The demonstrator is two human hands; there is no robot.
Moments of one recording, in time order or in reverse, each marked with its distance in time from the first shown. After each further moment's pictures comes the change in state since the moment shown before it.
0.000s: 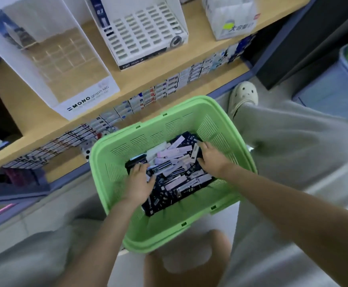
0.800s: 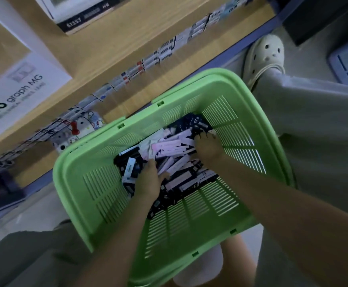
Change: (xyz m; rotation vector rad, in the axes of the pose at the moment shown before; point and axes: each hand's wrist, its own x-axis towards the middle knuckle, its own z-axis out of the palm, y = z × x) left_hand 0.078 -0.012 0.070 -0.098 -0.181 -0.169; right_hand 0.095 0.021 0.073 -0.446 -0.155 0.101
